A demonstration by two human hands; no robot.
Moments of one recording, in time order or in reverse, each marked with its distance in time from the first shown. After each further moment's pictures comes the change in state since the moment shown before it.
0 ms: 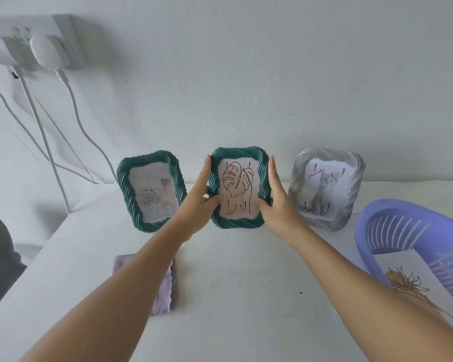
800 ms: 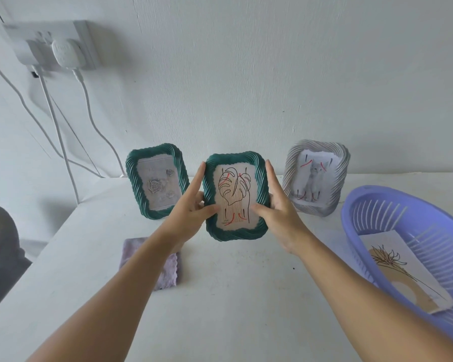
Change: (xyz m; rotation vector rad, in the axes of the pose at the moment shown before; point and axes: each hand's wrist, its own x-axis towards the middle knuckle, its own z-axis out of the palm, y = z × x) left_hand -0.069 0.005 -0.010 -0.177 -0.067 -0.005; right_hand -0.060 -0.020 0.002 0.290 -0.056 0.002
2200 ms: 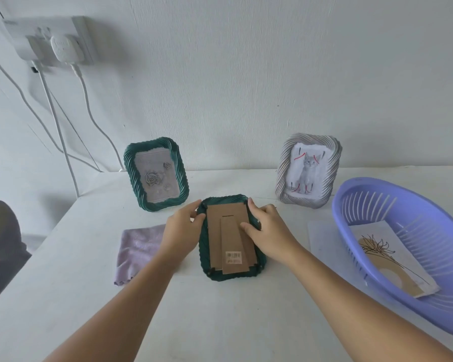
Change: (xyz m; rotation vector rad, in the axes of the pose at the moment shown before) left_hand -0.020 -0.047 0.018 0.514 0.344 -0.157; right_hand -0.026 0.053 0.003 -0.641 -0.065 0.130
